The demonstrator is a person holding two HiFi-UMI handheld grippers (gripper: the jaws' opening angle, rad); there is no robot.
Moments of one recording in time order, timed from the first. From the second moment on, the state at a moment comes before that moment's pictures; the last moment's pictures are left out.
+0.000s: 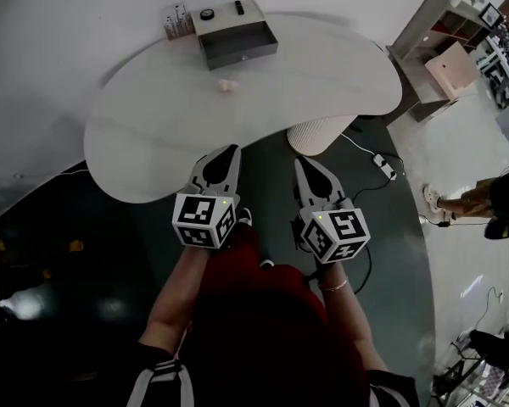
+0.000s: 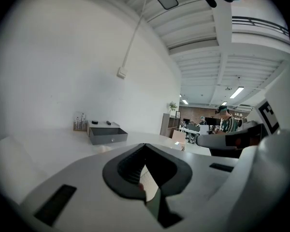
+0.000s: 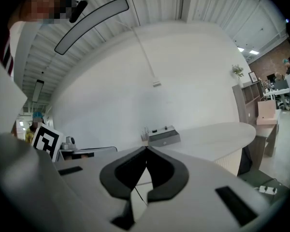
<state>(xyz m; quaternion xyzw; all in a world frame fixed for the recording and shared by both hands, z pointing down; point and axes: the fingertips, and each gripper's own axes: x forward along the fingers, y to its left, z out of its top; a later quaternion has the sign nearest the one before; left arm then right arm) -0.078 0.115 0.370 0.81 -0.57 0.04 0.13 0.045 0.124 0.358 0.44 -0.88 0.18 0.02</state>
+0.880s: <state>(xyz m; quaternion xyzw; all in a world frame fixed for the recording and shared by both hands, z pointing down) -0.148 0.005 0.401 0.80 -0.57 0.10 0.14 -0.025 0.020 0.370 0.45 -0.87 0.19 0.04</state>
